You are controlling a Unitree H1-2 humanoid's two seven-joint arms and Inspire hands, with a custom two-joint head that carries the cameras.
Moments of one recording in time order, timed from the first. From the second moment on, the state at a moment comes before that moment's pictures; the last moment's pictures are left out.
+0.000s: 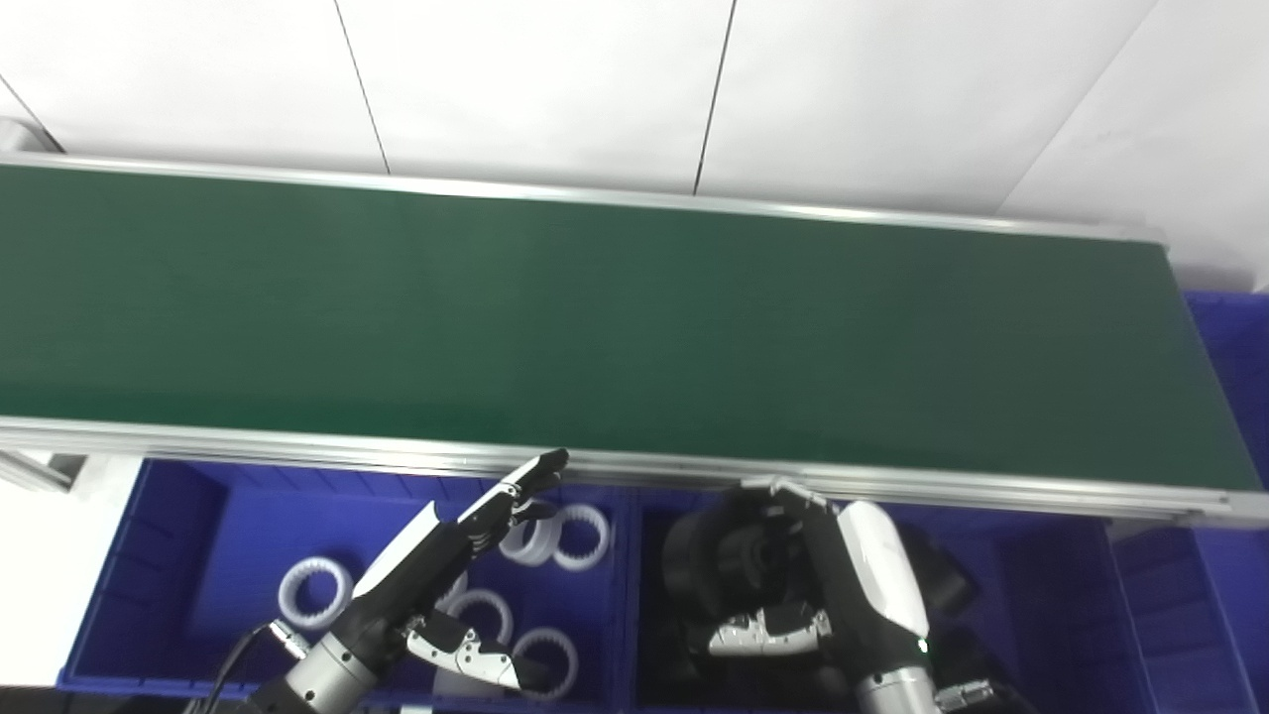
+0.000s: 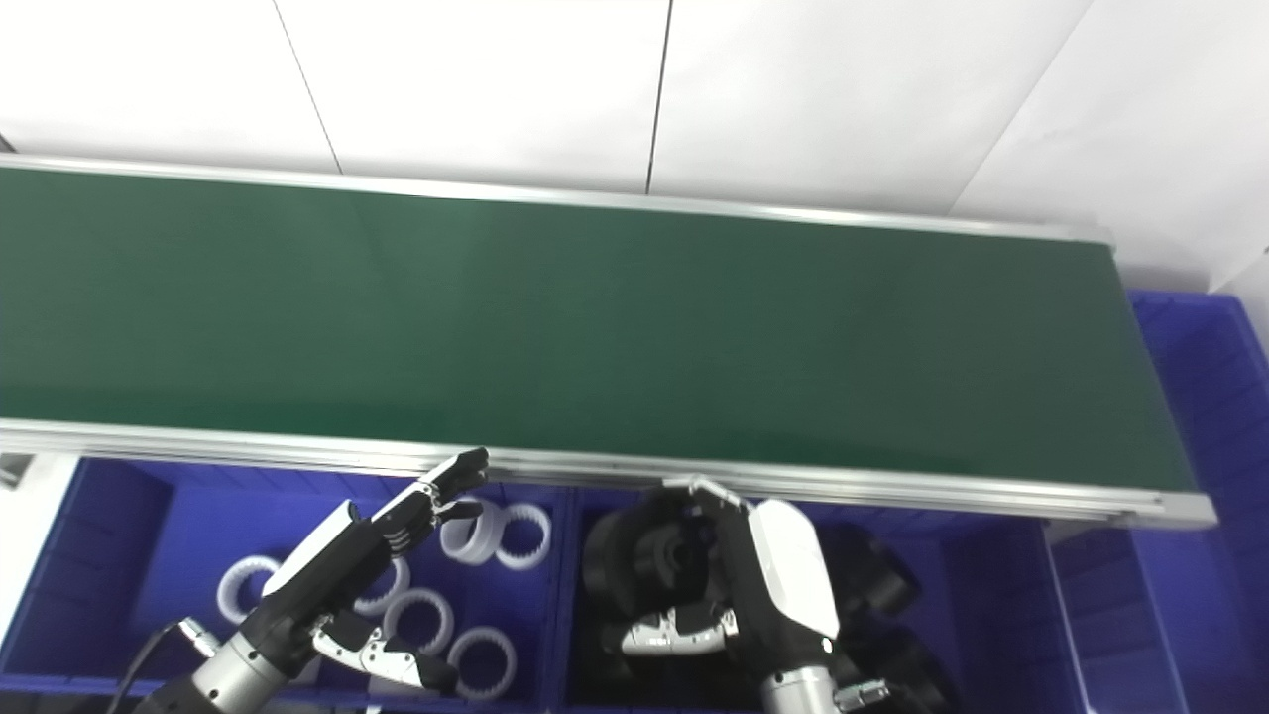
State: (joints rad) left arm 0.42 0.30 -0.27 -0.13 -0.02 -0.41 -0.39; right arm 0.54 -0.12 0.37 -0.41 -0.73 0.17 -0.02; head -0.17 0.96
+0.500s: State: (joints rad) left arm 0.43 0.29 -0.26 -0.18 -0.03 -0.35 -0.38; right arm 0.52 -0.12 0.32 -0.34 -0.72 0.20 0.04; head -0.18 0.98
